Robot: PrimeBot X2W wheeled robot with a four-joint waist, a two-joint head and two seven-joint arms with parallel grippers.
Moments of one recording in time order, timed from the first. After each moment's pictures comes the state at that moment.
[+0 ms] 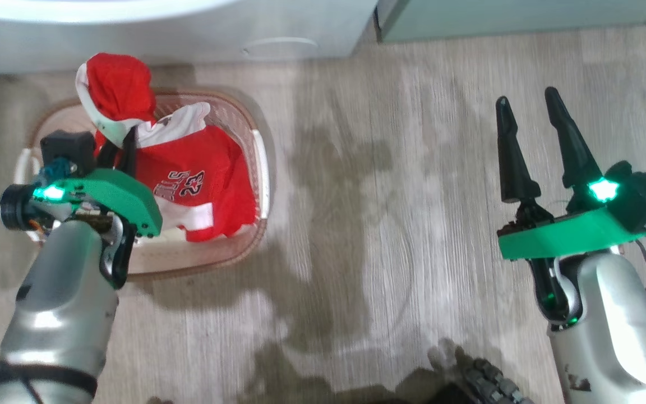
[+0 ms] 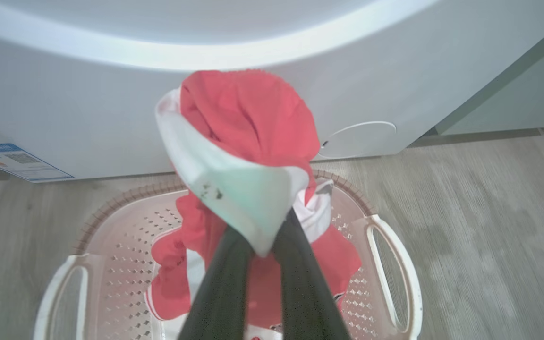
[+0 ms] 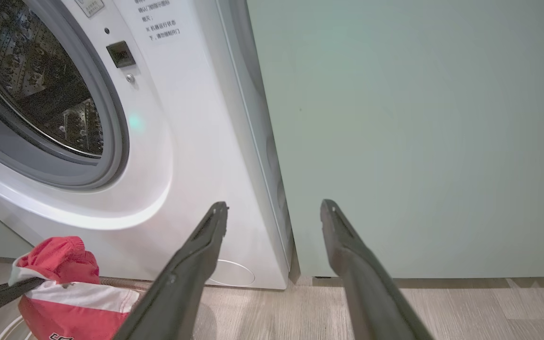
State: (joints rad) left arm -0.67 0.20 -0.24 0.80 -0.33 -0.03 -0.24; right arm -0.31 -0.05 0.05 0.09 0.27 0.13 -0.26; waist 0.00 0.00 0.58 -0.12
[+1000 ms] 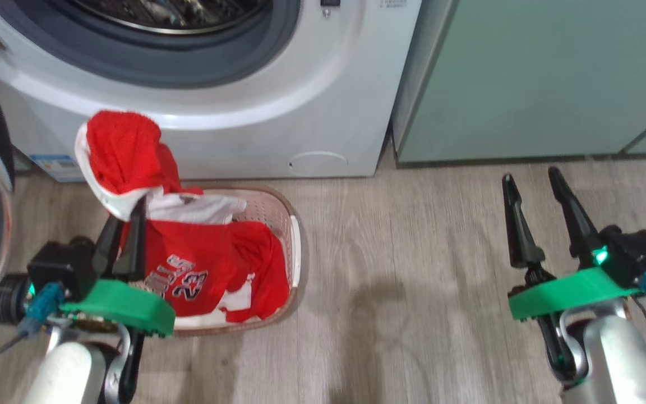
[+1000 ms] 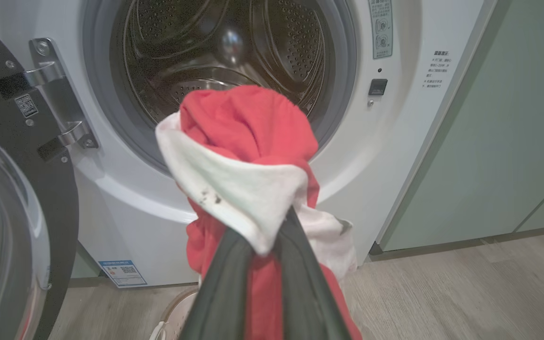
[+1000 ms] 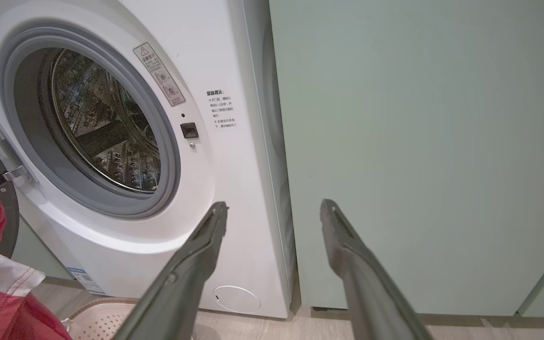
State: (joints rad) left arm -0.11 0.29 -0.22 -0.08 -0.34 0.15 -0.13; right arm -0.13 -0.05 0.00 0.10 0.21 0.13 -0.23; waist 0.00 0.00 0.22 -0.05
